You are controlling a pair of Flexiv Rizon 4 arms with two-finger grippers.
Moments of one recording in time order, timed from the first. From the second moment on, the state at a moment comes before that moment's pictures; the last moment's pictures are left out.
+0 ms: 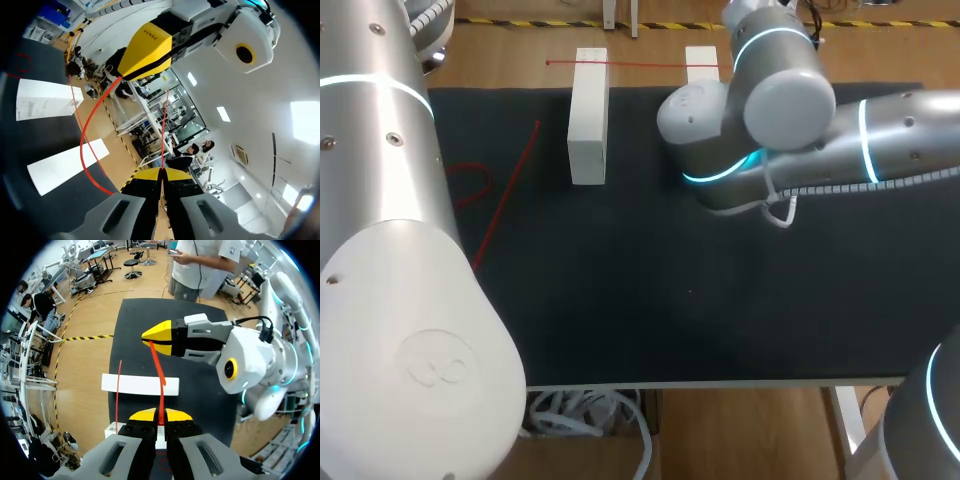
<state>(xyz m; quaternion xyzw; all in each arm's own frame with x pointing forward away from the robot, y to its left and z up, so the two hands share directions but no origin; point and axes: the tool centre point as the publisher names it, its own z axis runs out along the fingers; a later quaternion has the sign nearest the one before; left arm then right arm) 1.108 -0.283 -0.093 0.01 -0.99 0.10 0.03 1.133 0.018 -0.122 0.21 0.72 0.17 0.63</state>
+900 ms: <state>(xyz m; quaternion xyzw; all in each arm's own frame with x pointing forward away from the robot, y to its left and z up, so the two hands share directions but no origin) 1.108 -0.283 -0.093 0.01 -0.99 0.10 0.03 1.135 0.010 -0.117 0.18 0.71 0.09 0.67</state>
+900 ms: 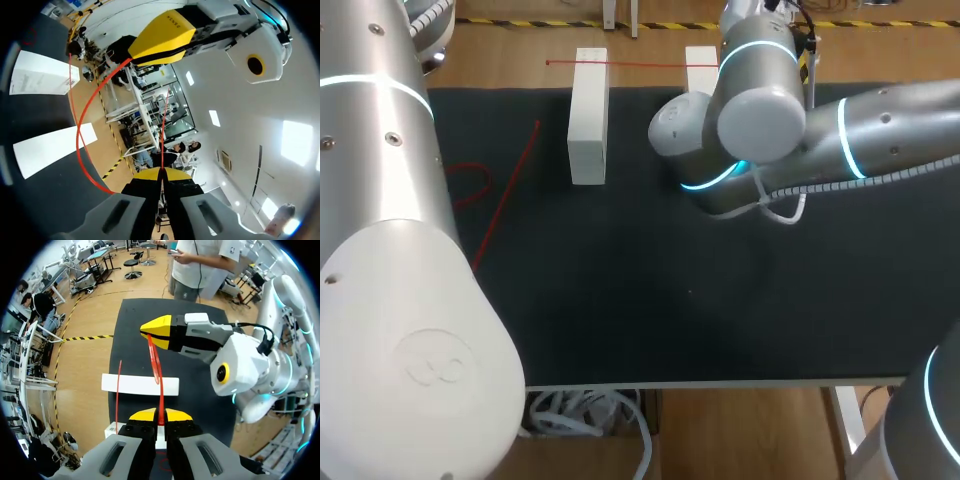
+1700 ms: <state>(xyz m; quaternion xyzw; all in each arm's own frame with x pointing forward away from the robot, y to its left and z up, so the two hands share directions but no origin) 1.108 -0.283 -0.093 0.01 -0.99 0.10 0.03 1.130 0.013 -0.109 0.18 0.71 0.06 0.68</state>
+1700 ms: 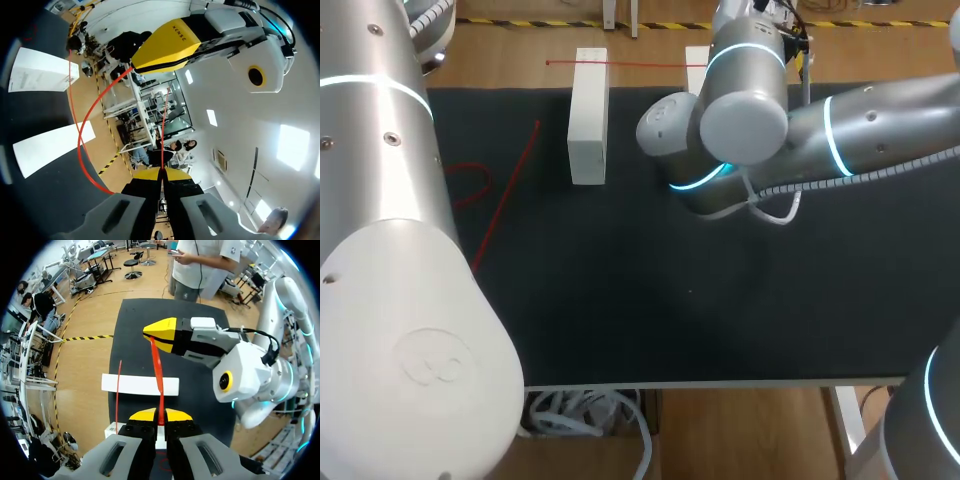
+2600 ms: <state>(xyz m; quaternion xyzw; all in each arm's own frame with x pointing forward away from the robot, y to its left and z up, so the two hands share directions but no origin) 1.108 -0.283 -0.094 0.01 -0.99 0.10 0.03 1.129 0.030 -0.104 0.17 0.70 0.03 0.70</state>
